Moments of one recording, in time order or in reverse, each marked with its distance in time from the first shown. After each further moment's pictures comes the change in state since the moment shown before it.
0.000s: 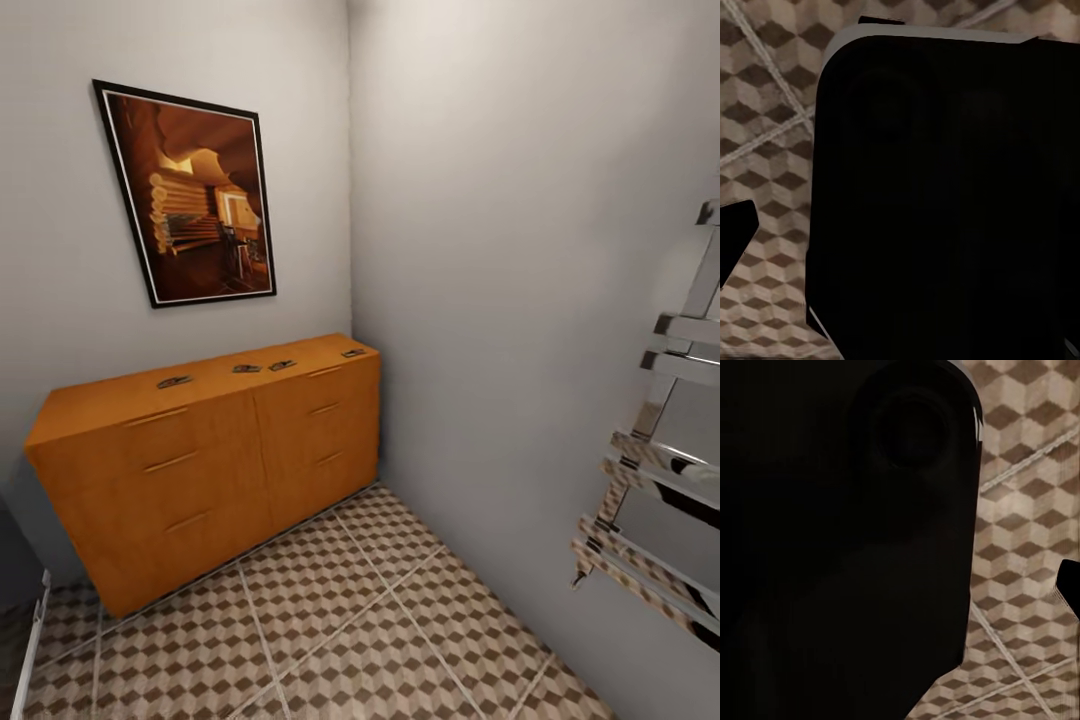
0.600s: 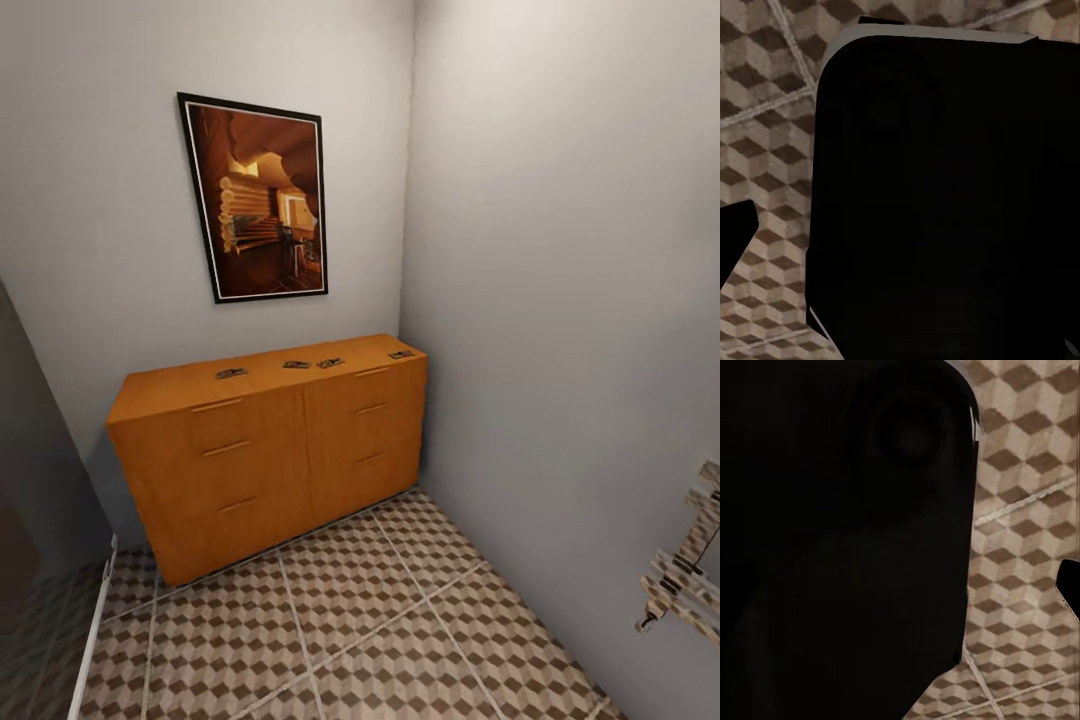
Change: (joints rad) left arm 0.000 0.000 0.001 0.000 0.000 0.000 0.000; right arm 0.000 -0.003 0.000 0.000 -0.001 0.000 0.000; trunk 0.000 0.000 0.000
